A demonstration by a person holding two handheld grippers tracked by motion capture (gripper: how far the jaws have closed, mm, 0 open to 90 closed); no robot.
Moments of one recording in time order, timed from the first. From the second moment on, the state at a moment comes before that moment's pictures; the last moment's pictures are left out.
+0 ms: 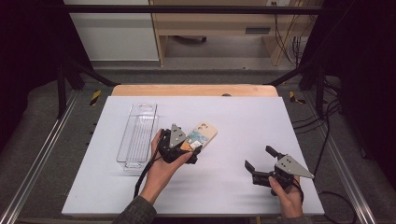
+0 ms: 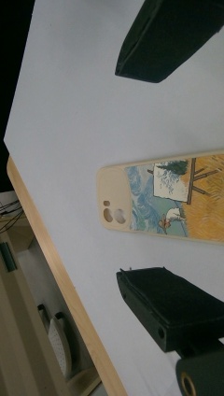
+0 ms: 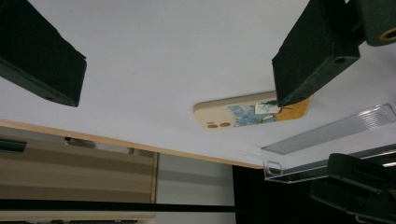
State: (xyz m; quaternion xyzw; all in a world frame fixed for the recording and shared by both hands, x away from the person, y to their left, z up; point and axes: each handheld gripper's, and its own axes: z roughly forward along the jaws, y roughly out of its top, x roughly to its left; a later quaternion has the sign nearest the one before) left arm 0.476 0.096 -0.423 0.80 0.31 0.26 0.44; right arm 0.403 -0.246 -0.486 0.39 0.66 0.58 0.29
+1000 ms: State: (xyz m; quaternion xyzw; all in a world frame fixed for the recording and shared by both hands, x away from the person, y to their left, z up) left arm 0.520 0.088 -0.474 0.84 0.37 0.20 0.35; right arm 0.403 -0.242 -0.486 0.38 0.66 0.58 0.29
